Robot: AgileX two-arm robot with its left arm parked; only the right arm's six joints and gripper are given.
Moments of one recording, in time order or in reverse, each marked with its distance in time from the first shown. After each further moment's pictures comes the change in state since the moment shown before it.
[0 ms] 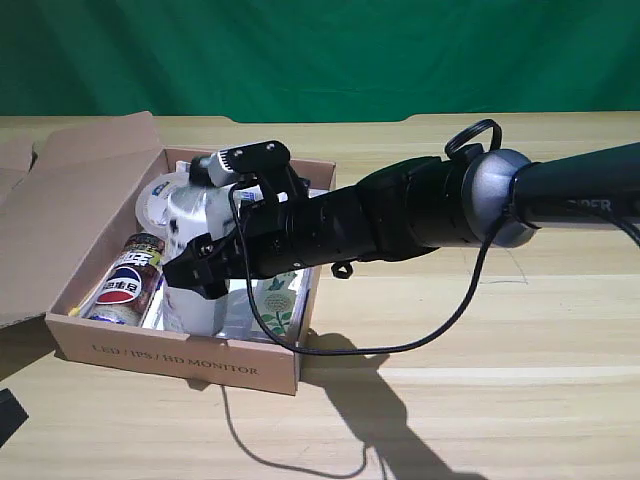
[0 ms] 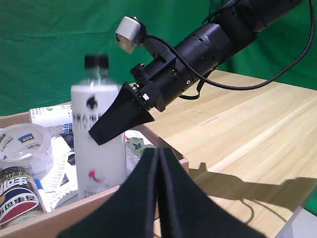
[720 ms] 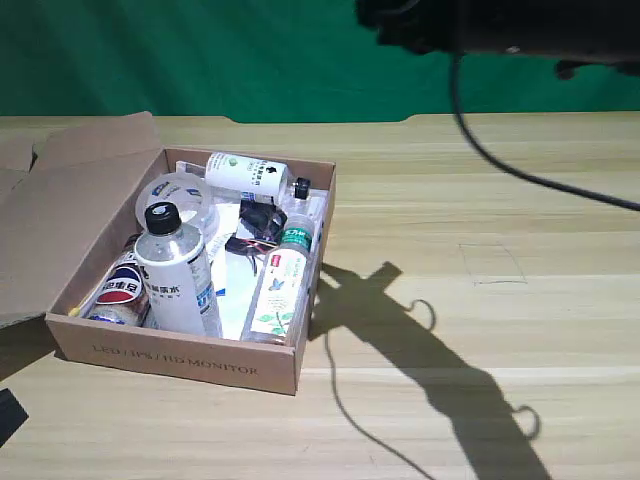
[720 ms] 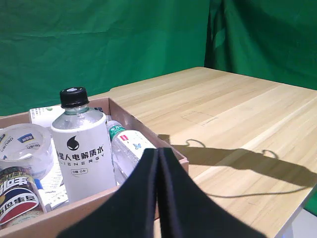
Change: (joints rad) arm -0.354 -0.512 0.019 -0.208 -0.076 0.067
